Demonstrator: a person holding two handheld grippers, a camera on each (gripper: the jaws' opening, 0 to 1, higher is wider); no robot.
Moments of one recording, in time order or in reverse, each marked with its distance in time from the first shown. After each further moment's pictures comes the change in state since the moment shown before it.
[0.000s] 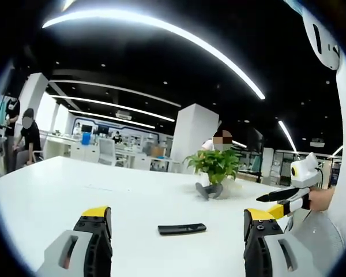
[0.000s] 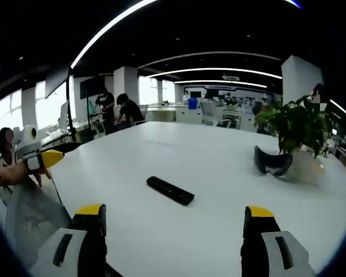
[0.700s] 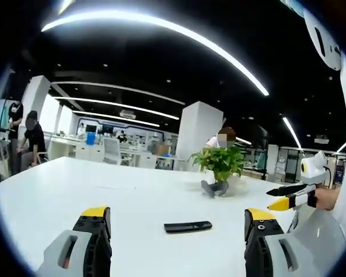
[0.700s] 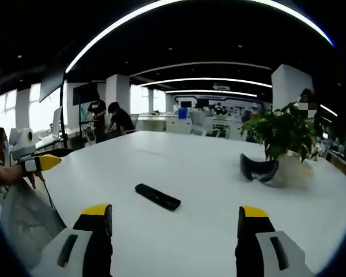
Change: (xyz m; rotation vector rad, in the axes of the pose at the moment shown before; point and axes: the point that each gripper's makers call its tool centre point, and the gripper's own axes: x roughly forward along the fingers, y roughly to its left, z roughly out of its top) left arm -0.002 0.007 0.000 0.021 0.019 0.041; right arm -0.009 -0.018 0.008 0.005 -0.075 -0.066
